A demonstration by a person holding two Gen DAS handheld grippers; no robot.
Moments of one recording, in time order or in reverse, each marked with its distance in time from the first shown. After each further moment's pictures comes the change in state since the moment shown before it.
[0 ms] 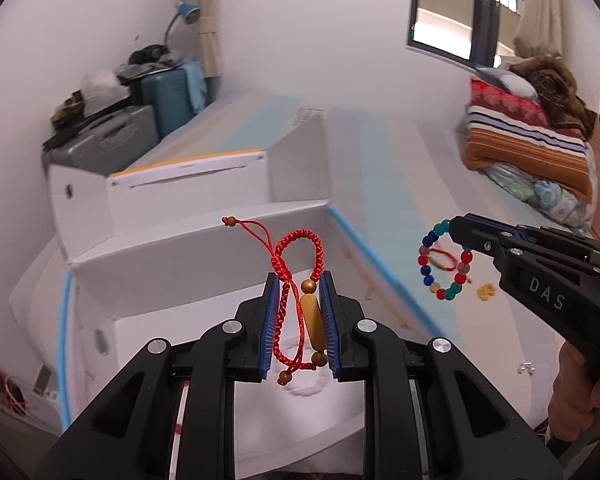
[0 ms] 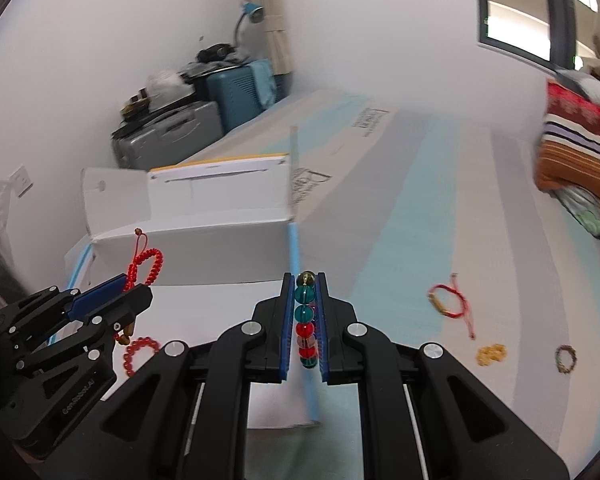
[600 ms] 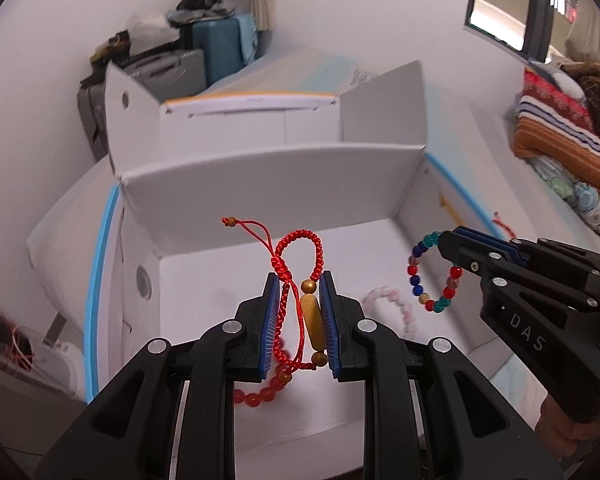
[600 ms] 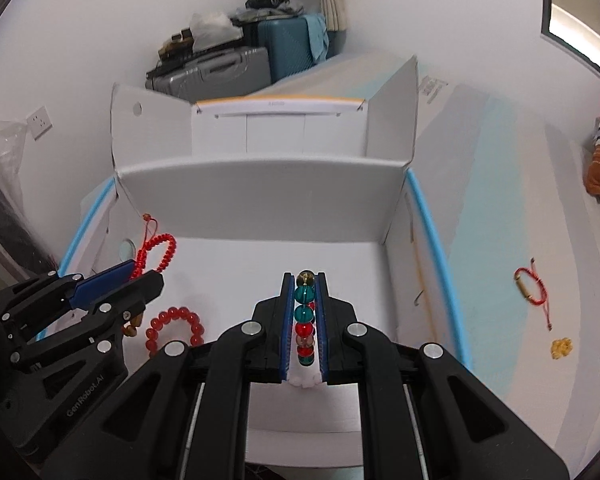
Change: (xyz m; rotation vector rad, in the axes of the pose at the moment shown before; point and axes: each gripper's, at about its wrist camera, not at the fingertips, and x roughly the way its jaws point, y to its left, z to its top) left arm 0.029 0.075 -0.045 -0.108 0.141 0.101; right arm 0.075 0.079 -0.033 -0.086 0.145 0.065
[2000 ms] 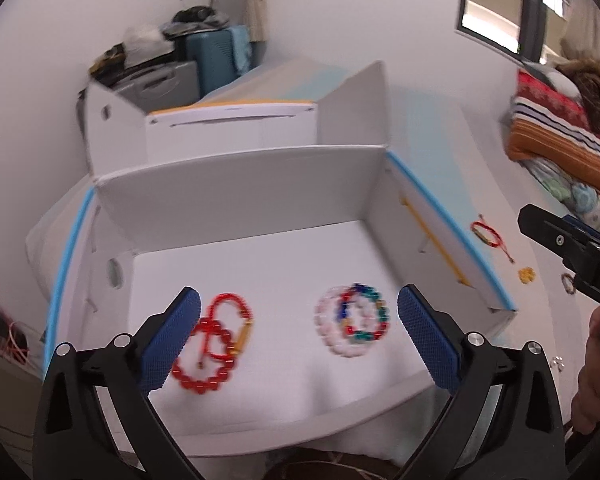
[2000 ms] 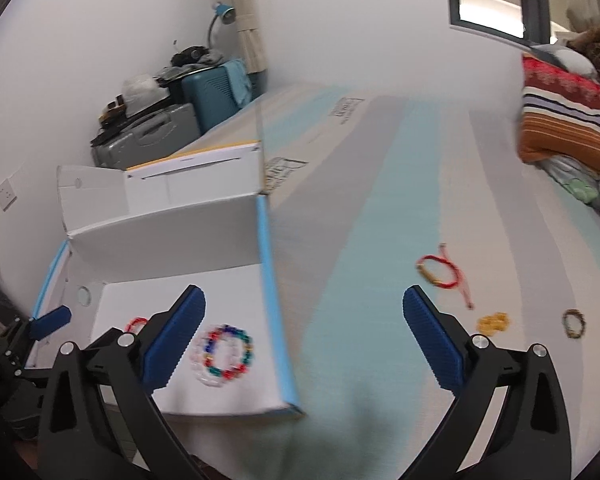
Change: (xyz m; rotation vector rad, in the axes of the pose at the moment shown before) left arm -0.011 -0.066 -0.012 0.023 -0.059 0.003; right arm -0.072 -0.122 -0.033 0.197 -0.171 -0.153
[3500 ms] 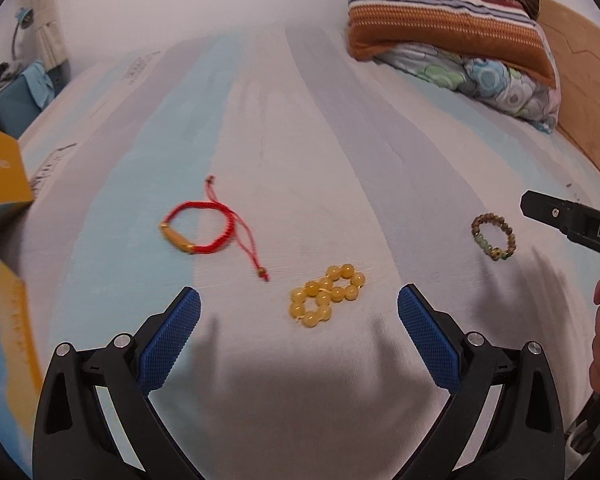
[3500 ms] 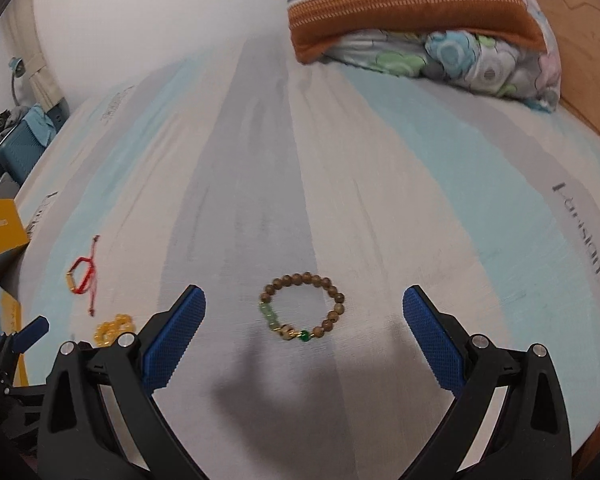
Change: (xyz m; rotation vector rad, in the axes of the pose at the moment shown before) left arm 0.161 -0.351 -0.011 0.378 0.134 -0.298; right arm 0.038 -0.402 -0.080 0.401 0.174 -0.350
